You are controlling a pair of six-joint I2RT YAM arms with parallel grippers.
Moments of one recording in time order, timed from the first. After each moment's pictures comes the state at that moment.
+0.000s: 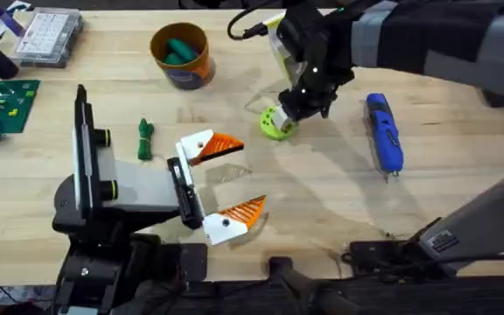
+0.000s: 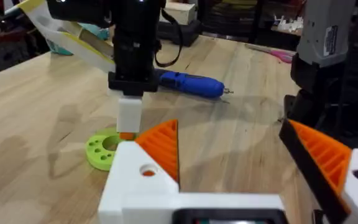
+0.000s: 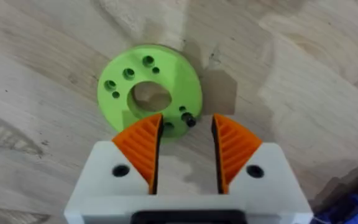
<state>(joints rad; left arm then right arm) -0.09 0.00 0.00 -0.11 1.14 0.02 0.54 1.84 1.31 -0.90 -0.01 0.04</state>
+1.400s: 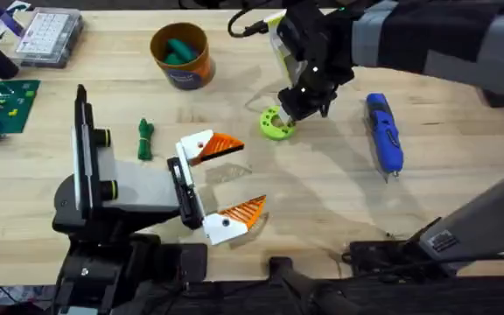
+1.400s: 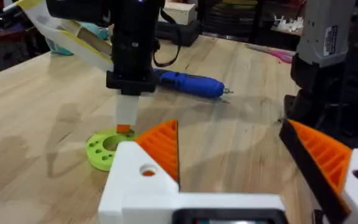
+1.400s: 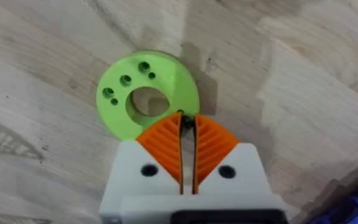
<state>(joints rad) -0.09 0.00 0.00 -0.11 1.14 0.02 0.53 1.84 1.31 -0.88 -0.01 0.04</state>
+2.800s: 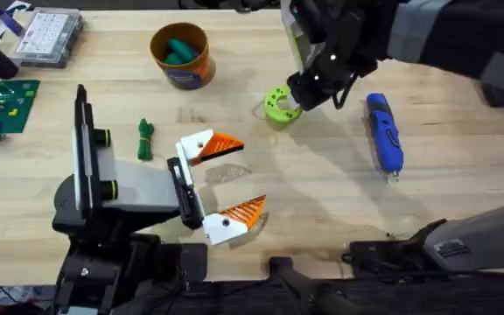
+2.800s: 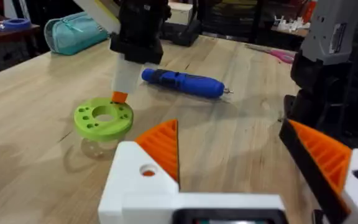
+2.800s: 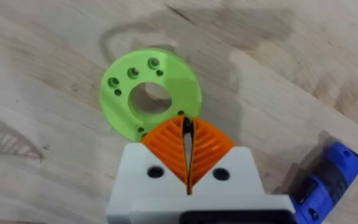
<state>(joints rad) -0.09 0.00 0.00 -0.11 1.14 0.02 0.54 1.70 1.31 -0.90 0.08 0.03</state>
